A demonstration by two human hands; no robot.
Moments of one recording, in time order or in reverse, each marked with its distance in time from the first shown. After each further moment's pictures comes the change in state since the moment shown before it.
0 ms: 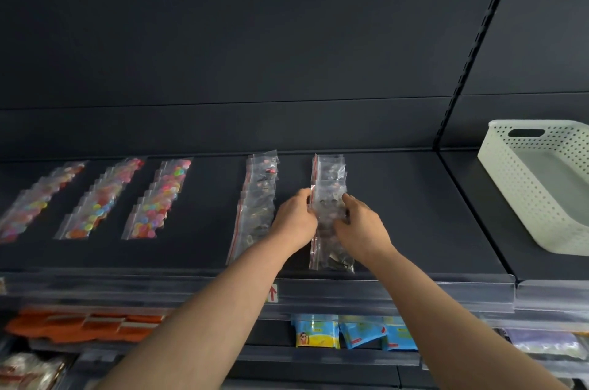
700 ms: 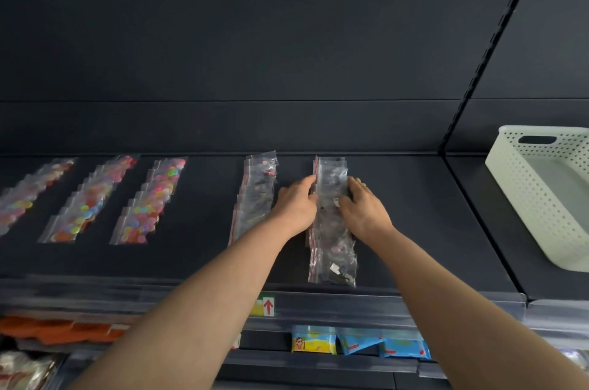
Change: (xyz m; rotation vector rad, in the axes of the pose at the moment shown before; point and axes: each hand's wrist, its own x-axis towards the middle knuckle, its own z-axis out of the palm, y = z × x) left_hand 0.040 0.006 -0.006 0.033 -0.033 0.025; right_hand 0.051 0.002 -0.007 0.012 -0.022 0.005
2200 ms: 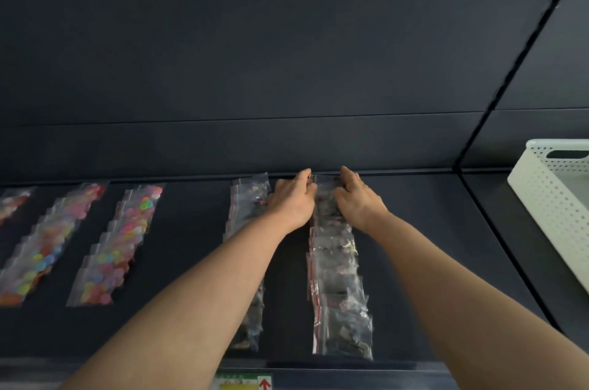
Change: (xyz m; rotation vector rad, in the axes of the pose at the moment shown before) left_hand 0.108 -0.015 -0.003 0.092 -0.027 -0.009; right_hand 0.093 -0.015 -0.011 -0.061 -0.102 0.068
